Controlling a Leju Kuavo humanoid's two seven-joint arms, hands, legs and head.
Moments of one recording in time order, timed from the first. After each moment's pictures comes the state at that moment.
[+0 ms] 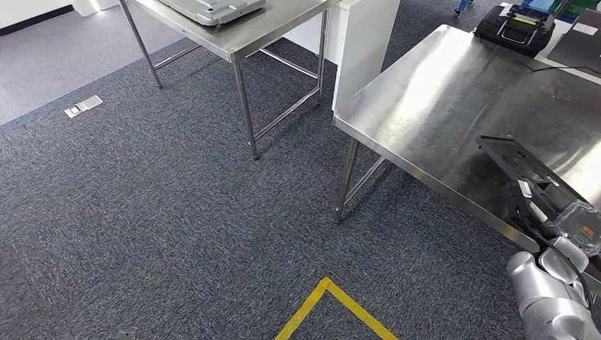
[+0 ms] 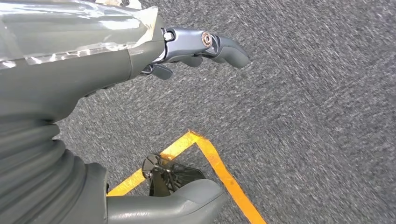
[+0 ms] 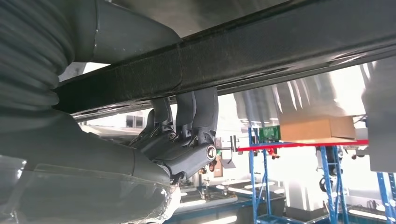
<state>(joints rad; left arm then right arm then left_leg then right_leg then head) -0.16 -0.14 1.32 -0.19 -0.80 0.05 -0.47 -0.67 -0.33 -0.10 -0.35 1.57 -0.69 0.27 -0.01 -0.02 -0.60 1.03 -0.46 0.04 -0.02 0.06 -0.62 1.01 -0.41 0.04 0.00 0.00</state>
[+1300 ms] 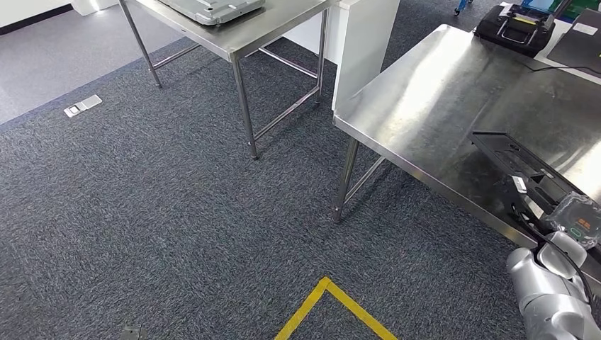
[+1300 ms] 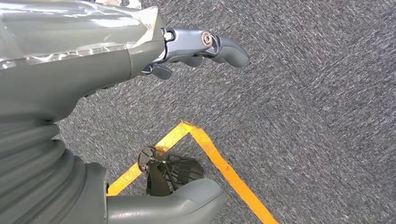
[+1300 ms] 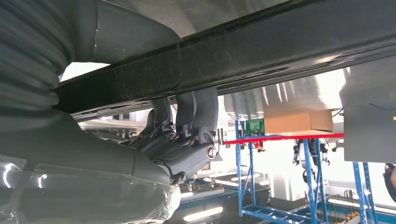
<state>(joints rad) -0.16 -0.14 1.29 -0.19 -0.82 -0.01 -0.50 -0.68 -0.34 -0.06 -0.35 1.56 -0.69 0.24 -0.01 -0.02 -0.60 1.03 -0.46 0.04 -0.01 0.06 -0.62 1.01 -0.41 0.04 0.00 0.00</state>
